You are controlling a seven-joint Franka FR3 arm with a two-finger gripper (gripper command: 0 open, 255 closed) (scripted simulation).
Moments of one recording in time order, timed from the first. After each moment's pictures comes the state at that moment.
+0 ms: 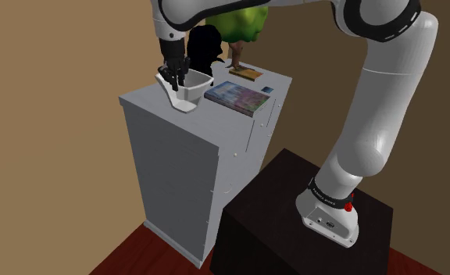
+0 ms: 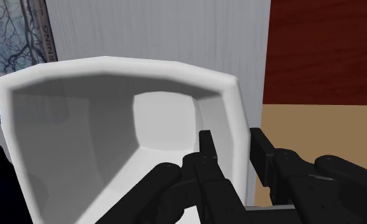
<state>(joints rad) 0.06 0.21 0.31 -1.68 -0.22 1.84 0.25</state>
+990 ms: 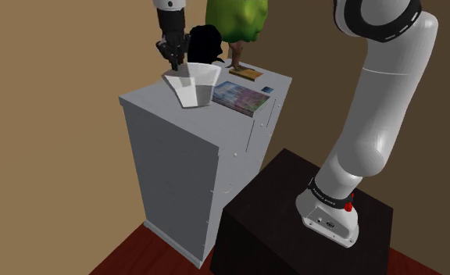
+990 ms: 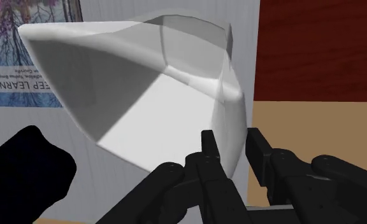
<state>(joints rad) 0.07 0.21 0.31 -1.49 -0.21 1.65 0.22</state>
